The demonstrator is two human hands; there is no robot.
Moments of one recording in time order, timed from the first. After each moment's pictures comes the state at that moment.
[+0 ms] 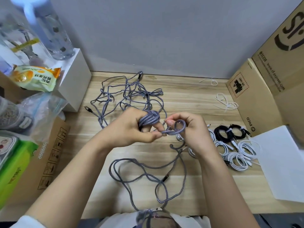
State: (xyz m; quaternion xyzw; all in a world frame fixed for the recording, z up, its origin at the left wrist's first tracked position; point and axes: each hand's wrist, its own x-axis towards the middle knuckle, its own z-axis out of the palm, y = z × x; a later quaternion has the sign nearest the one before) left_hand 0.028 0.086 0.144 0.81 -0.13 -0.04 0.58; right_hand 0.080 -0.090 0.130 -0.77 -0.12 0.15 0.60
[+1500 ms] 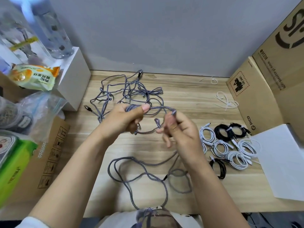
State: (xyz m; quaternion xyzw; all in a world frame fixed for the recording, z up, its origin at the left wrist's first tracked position) left_hand 0.034 0.092 0.130 0.70 0.10 -0.05 0.71; right_hand 0.047 -0.078 0.136 -0.65 -0.17 0.16 0.73
